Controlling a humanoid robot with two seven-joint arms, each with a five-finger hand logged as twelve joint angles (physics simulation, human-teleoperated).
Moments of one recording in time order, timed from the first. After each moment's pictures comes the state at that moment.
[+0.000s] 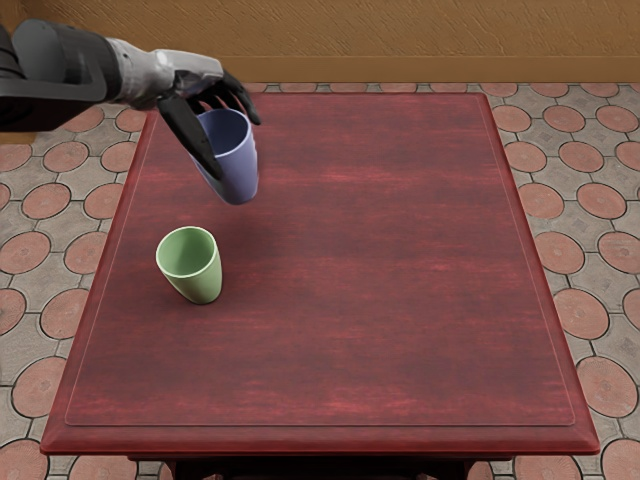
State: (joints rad) left arm -1.57 0.73 -0.13 -1.50 0.51 -0.24 0.61; right arm 0.05 0.00 0.20 0.12 0.08 -0.13 0.09
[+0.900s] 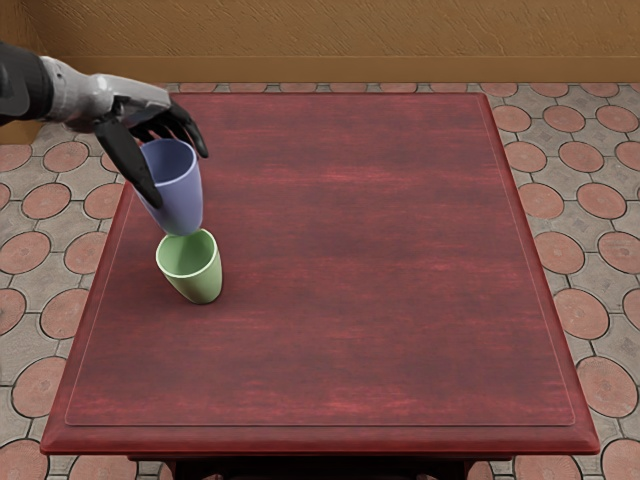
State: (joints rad) left arm -1.56 0.88 -0.12 -1.54 0.50 -0.44 0.61; right arm 0.05 0.00 0.20 0.12 0.08 -0.13 0.09
